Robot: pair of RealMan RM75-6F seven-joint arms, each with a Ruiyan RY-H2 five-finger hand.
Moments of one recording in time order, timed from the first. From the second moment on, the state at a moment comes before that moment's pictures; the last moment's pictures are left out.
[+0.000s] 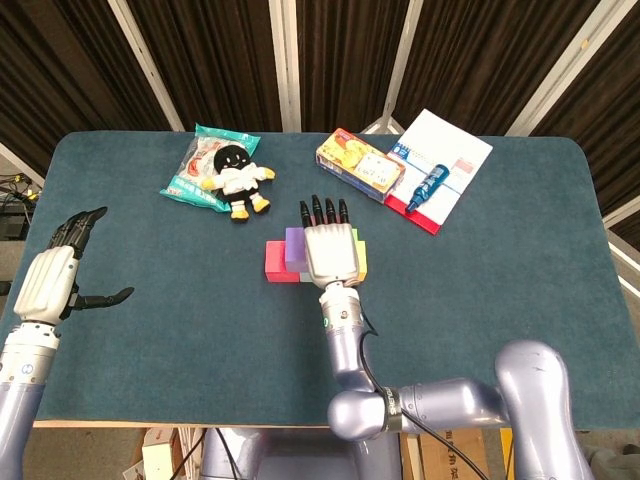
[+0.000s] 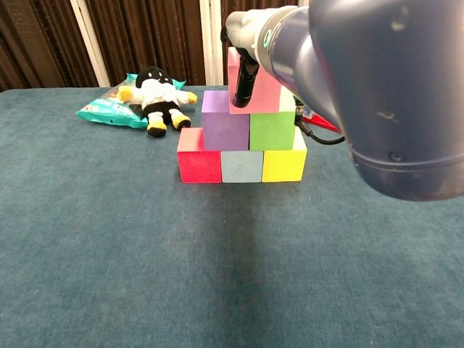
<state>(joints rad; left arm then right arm) -0.37 -0.97 -0.25 -2.09 1.09 1.30 0.06 1.26 -1.78 0.51 -1.69 -0.30 1.52 -1.11</state>
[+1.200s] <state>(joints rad) -0.37 -0.96 -0.25 -2.10 1.09 1.31 0.06 1.26 -1.81 0.53 -1.67 -0.31 1.53 -1.12</state>
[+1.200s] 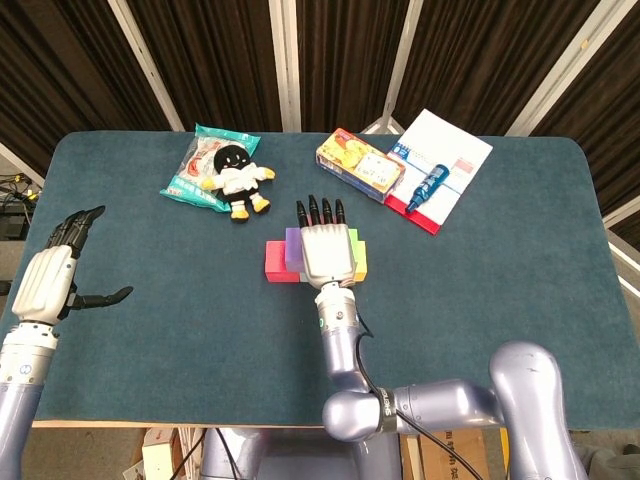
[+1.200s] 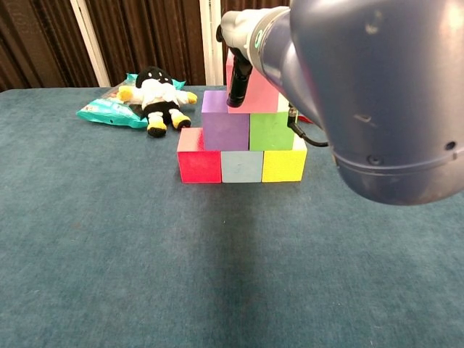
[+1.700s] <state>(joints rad) -0.37 -0.96 -0.25 -2.10 1.10 1.31 0.05 1.24 -1.79 0.54 -1.76 -0.32 1.57 -1.14</state>
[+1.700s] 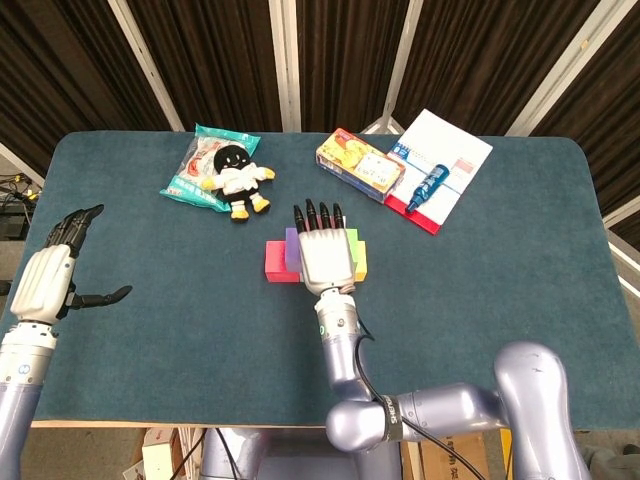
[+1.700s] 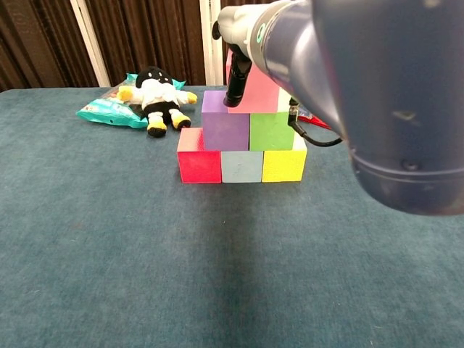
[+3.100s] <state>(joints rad) -0.31 -1.01 -0.17 -2.01 1.21 1.37 0.11 0.62 -1.27 0.14 -1.98 -0.70 1.51 -0.61</state>
